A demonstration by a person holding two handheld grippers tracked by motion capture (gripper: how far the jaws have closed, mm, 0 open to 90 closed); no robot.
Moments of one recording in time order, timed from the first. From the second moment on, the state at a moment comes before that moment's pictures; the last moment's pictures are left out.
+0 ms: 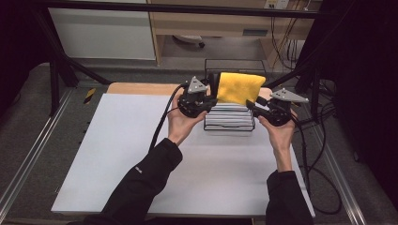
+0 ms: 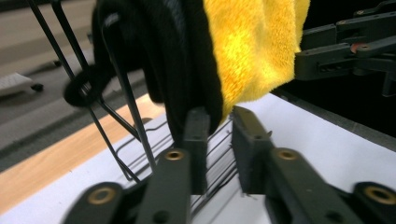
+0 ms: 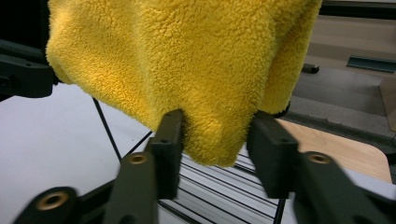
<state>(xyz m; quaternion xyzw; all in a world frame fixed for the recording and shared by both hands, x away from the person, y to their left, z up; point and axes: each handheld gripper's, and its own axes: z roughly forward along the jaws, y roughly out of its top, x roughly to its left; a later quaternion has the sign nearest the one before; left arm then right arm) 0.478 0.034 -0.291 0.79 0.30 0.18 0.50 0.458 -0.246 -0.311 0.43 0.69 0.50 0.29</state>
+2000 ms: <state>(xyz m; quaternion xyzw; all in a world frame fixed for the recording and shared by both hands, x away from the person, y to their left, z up) 0.391 0.225 -0.399 0.81 0.36 0.16 0.44 0.392 -0.227 -0.380 0.41 0.75 0.48 0.19</state>
